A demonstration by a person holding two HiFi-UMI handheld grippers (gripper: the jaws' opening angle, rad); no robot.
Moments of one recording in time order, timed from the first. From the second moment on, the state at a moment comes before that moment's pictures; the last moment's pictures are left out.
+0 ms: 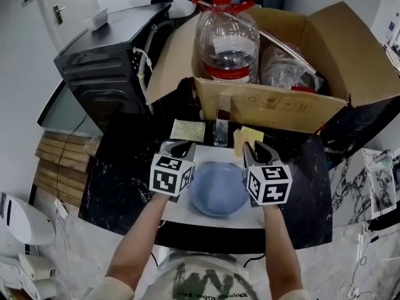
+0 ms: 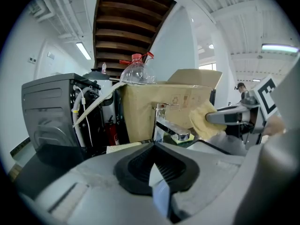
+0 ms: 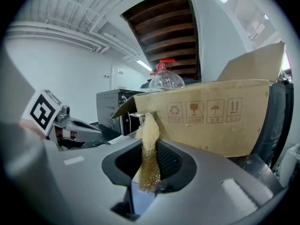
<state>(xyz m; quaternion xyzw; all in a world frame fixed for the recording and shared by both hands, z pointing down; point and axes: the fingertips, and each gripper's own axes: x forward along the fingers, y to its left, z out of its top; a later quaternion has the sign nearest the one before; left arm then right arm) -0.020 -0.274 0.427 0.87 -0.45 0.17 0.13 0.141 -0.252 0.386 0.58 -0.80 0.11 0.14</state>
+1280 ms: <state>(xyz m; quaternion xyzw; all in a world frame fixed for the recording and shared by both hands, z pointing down) -0.036 -0.265 0.476 0.87 -0.42 0.18 0.15 0.107 -0.236 0.497 0.57 -0.77 0.20 0.22</state>
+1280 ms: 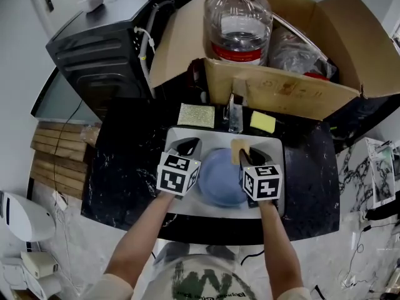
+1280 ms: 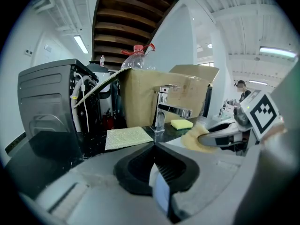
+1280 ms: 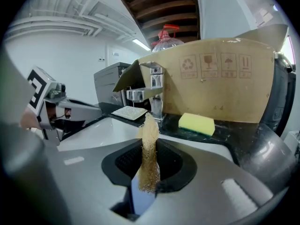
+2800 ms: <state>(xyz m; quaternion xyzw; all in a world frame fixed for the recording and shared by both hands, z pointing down) -0.058 -0.262 0.517 0.86 -0.43 0.21 0.18 0.007 -0.233 0.644 0.44 -0.78 0.33 0.30</state>
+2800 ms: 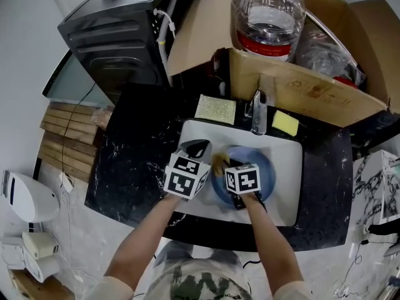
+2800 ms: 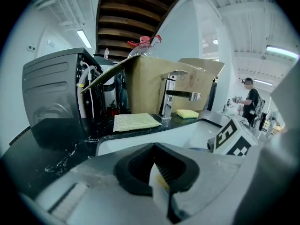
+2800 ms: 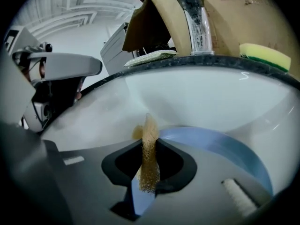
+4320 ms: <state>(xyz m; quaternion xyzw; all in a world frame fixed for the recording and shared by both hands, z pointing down) -0.040 -0.262 0.527 0.86 -0.42 0.22 0.17 0.141 -0.250 0.640 0.55 -0.69 0.29 0.38</state>
